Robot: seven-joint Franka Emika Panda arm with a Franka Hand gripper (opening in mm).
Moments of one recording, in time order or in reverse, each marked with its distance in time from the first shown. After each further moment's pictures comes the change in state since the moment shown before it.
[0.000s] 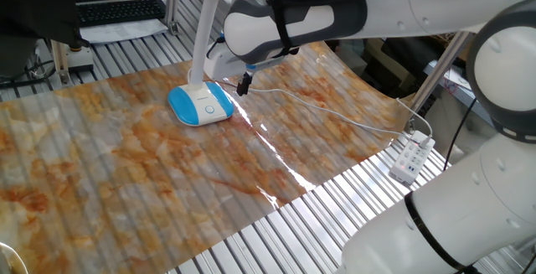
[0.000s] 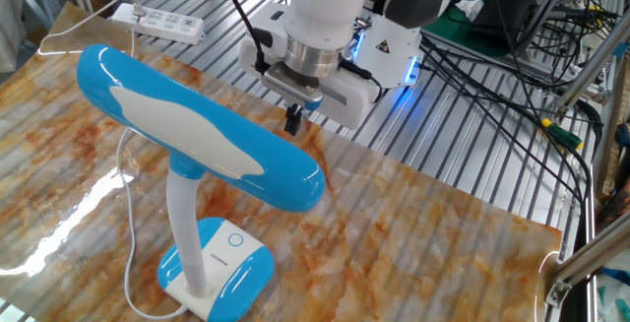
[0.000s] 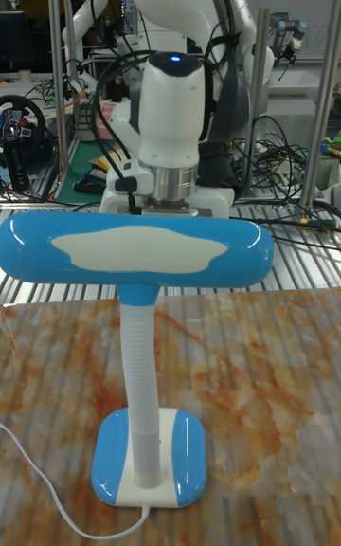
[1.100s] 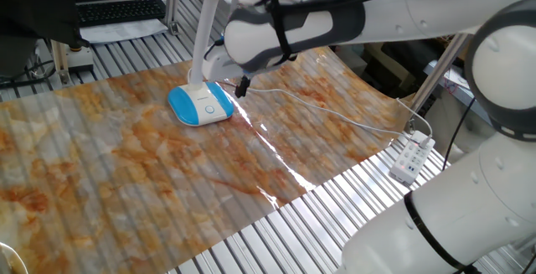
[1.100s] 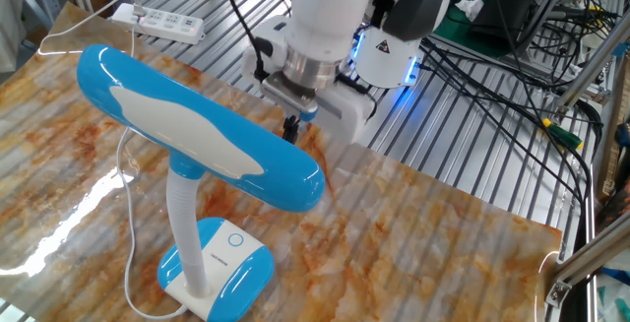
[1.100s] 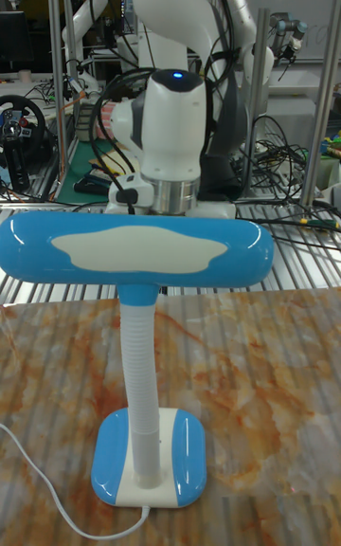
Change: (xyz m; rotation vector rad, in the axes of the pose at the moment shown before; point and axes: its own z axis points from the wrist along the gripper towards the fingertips) arm -0.008 0.004 0.019 0.000 -0.049 0.085
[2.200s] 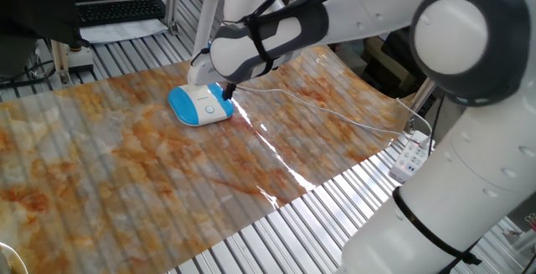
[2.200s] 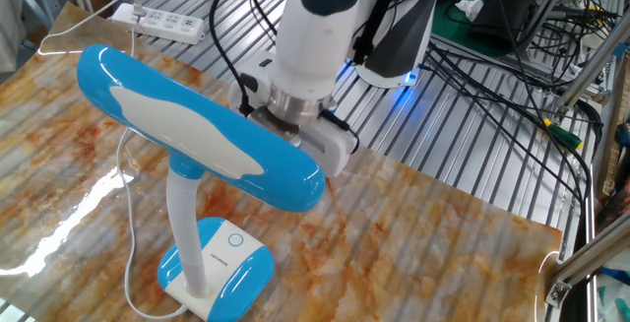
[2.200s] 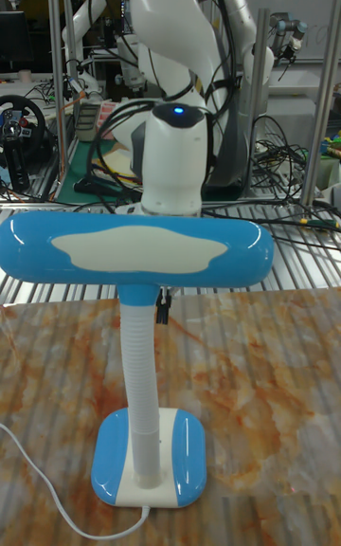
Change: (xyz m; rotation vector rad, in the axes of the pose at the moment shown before) arm -0.029 0.006 0.037 -0.002 -0.018 0.017
